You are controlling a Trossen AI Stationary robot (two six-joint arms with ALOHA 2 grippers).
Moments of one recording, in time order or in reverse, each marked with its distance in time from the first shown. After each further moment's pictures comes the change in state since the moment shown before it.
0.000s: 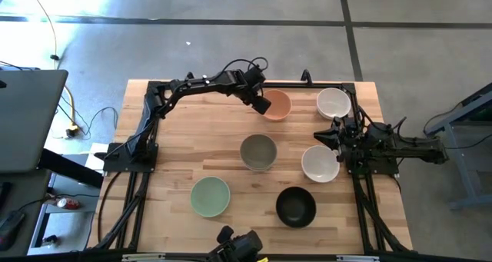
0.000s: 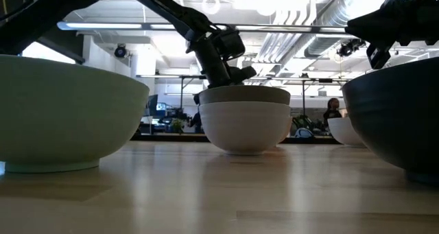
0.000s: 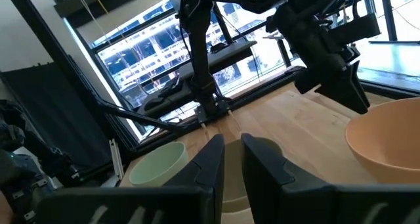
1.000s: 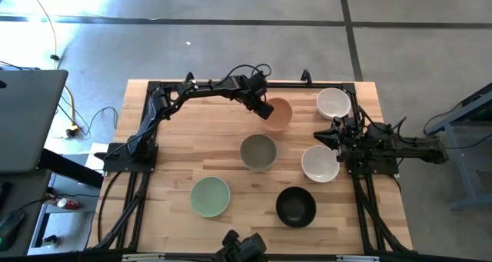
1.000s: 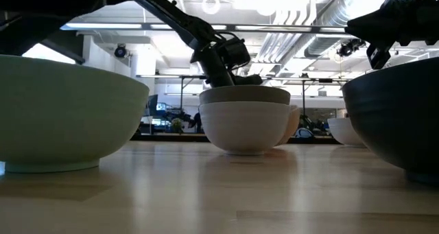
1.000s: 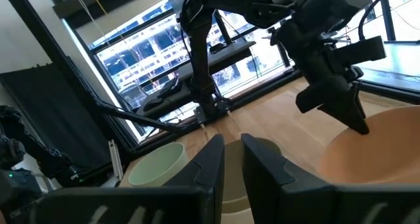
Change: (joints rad) left arm -0.026 0.064 0.001 0.052 0.060 -0.031; right arm 0.000 0.000 0.000 0.001 0.004 0.003
